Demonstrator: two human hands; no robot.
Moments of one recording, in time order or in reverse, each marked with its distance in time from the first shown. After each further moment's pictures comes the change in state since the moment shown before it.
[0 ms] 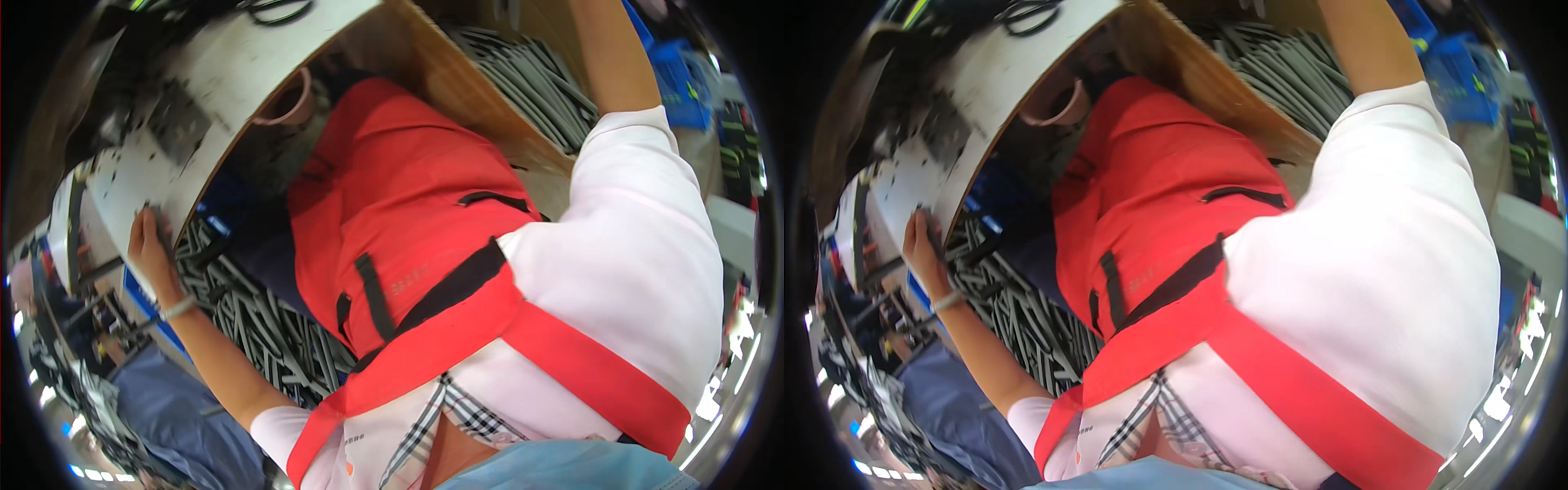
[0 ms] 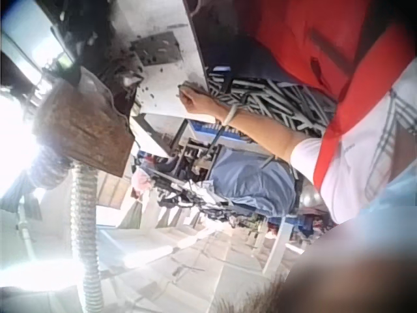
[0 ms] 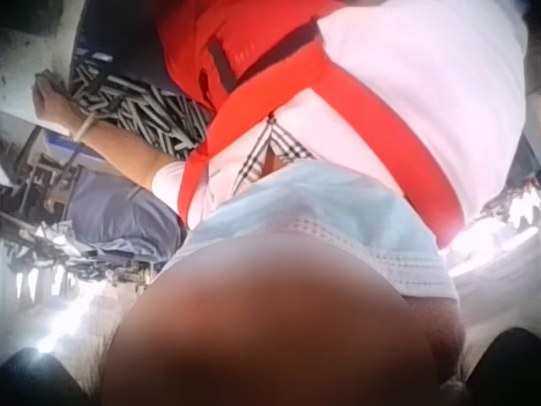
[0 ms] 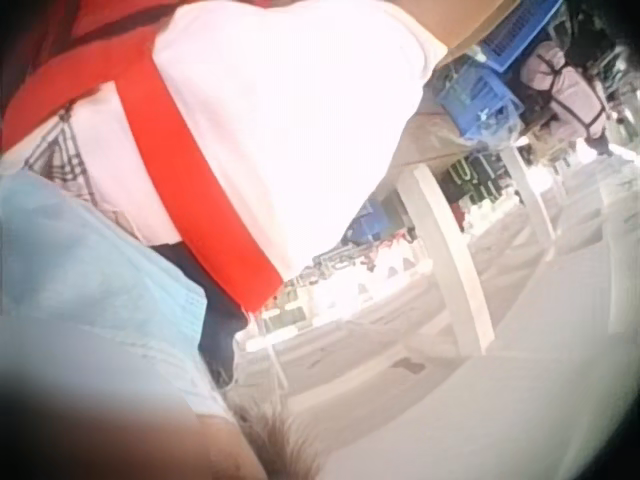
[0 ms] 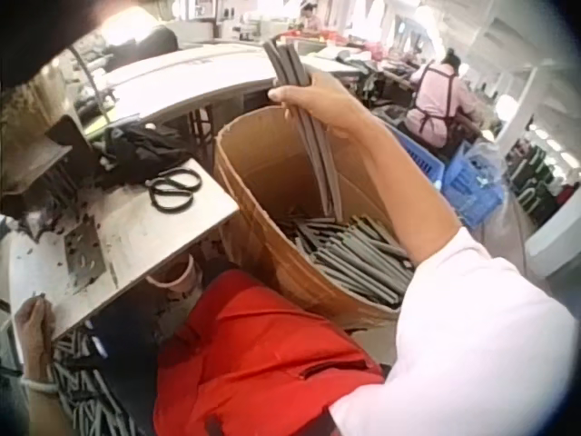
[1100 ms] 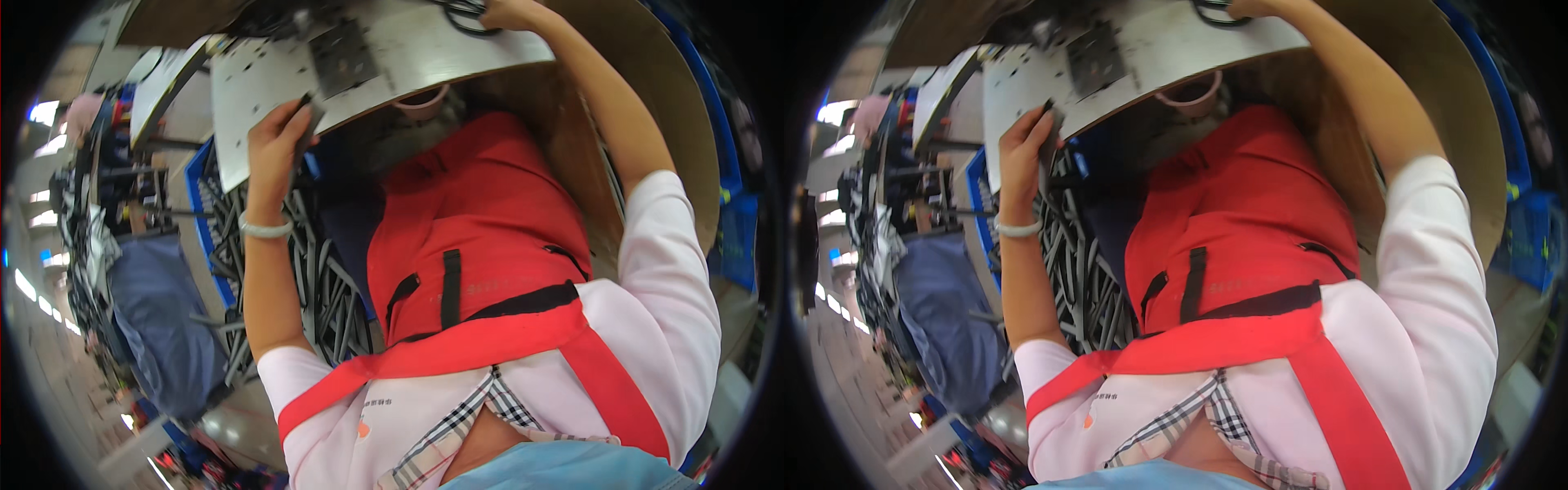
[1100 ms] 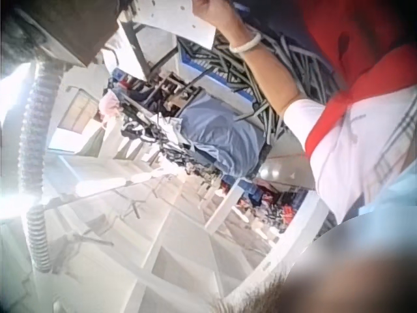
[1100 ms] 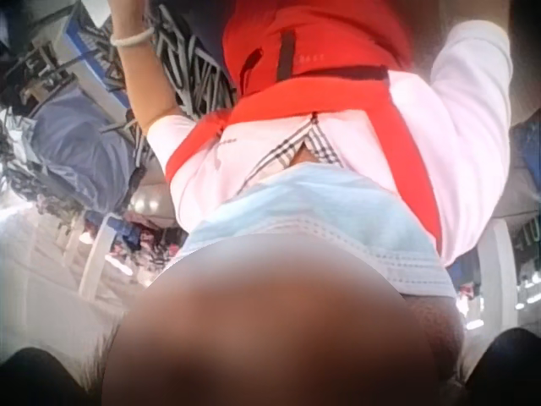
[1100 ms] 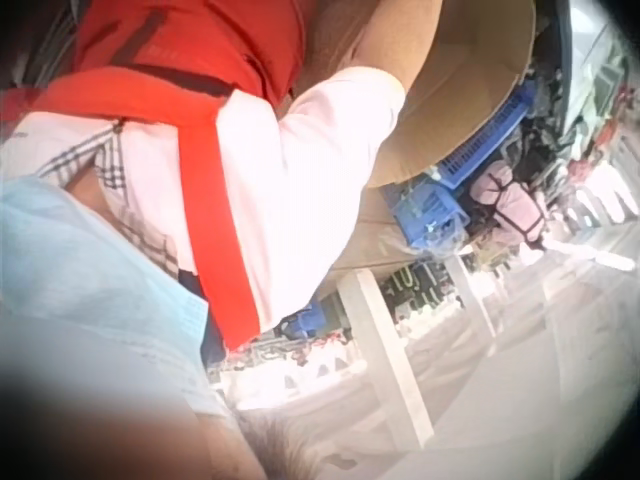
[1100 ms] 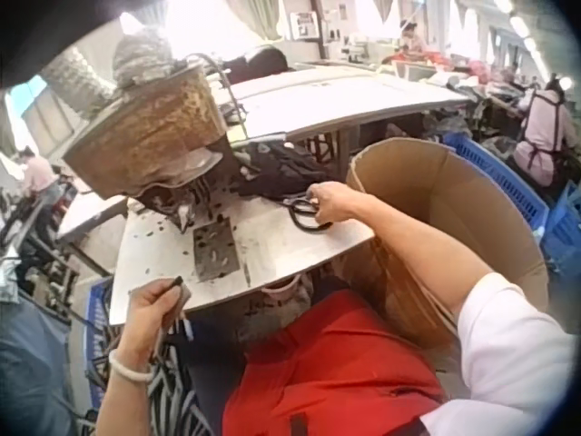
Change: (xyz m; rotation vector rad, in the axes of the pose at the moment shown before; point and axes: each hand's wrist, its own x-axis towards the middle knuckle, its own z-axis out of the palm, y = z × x) left_hand -0.076 0.078 0.055 -0.048 -0.245 0.050; right_hand 0.034 0.024 0.188 -0.601 -0.551 -0.094
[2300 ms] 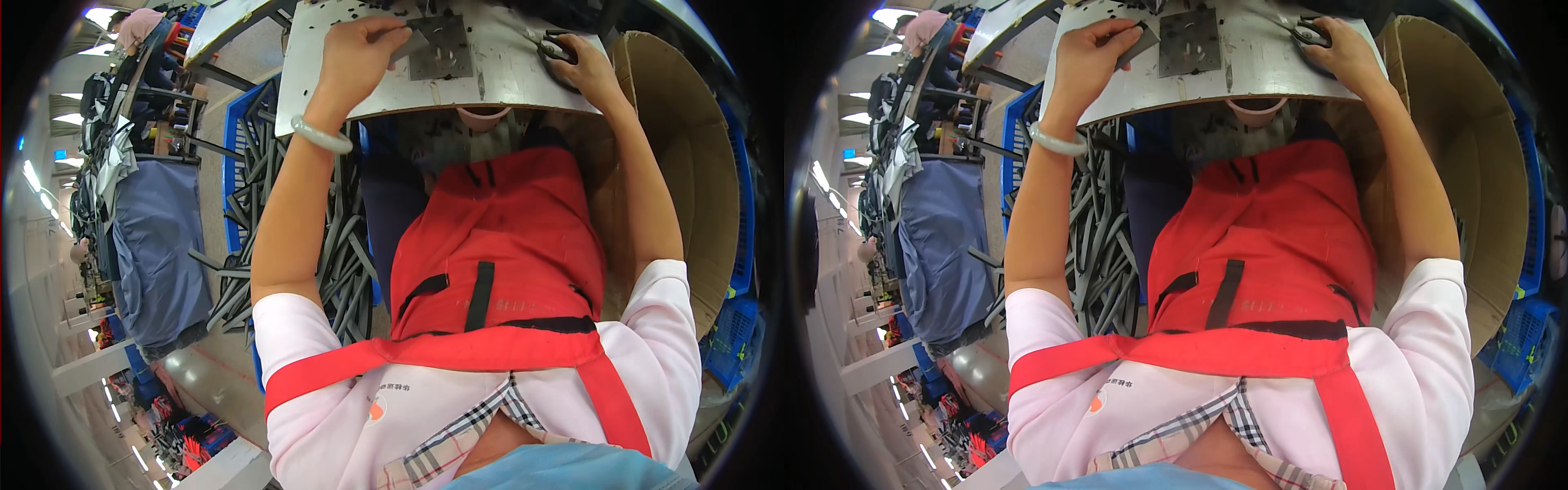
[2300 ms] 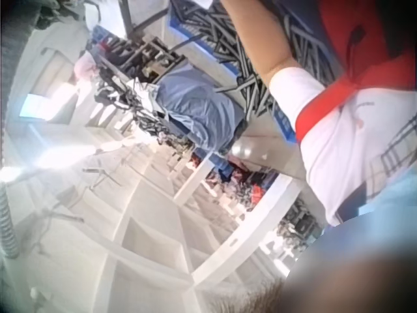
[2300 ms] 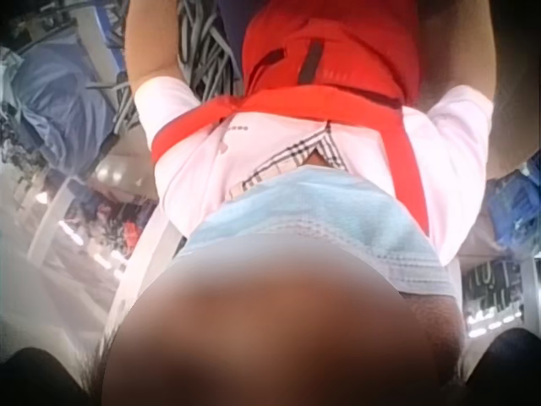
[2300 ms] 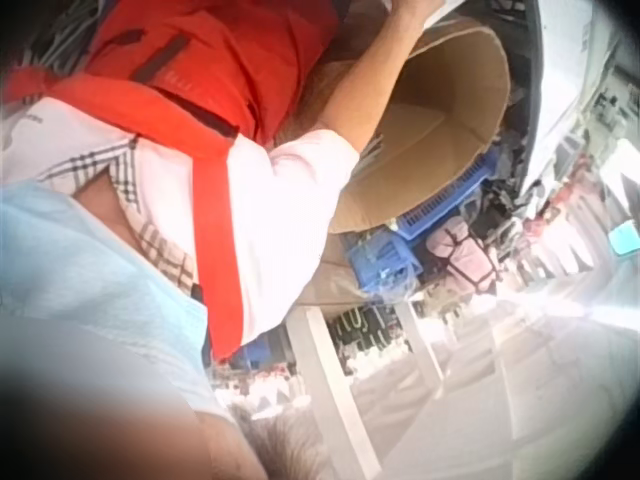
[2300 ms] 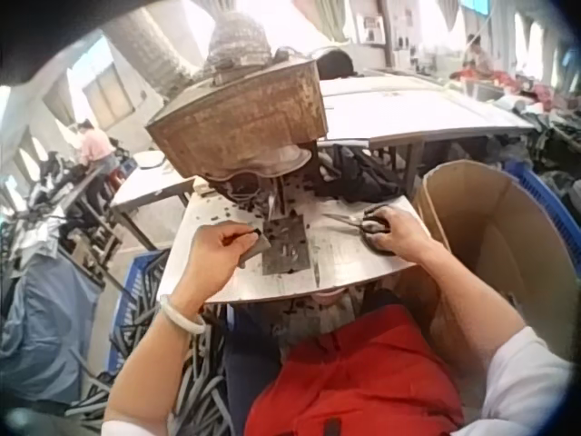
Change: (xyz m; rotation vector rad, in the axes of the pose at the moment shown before) left_hand 0.047 0.048 0.009 0.280 0.099 0.273; right_hand -0.016 -0.007 0.047 0.176 0.362 -0.136
